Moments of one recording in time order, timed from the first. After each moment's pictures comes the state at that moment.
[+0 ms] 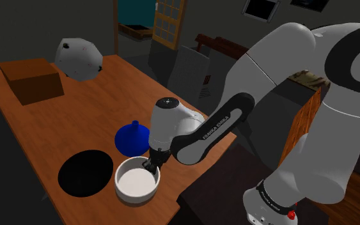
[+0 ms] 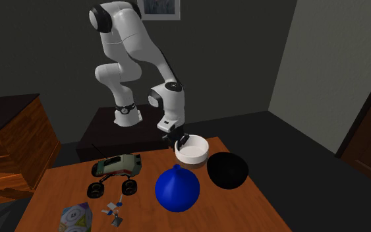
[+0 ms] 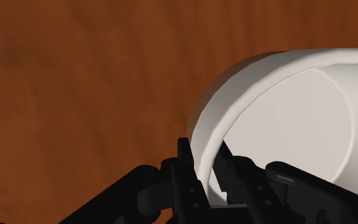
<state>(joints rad) 0.20 0.27 0.40 -2.45 -0.12 2.65 0.68</state>
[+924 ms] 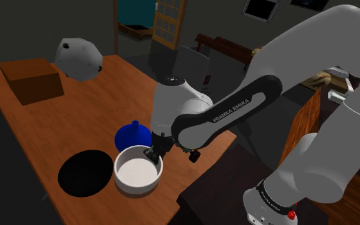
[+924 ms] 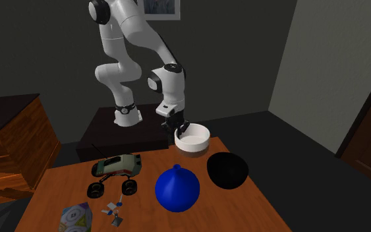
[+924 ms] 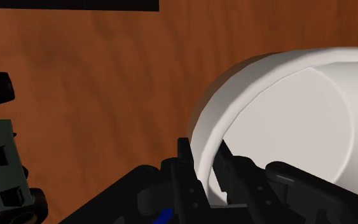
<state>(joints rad) 0.16 0.08 0.45 -2.44 0.02 2.46 0.59</state>
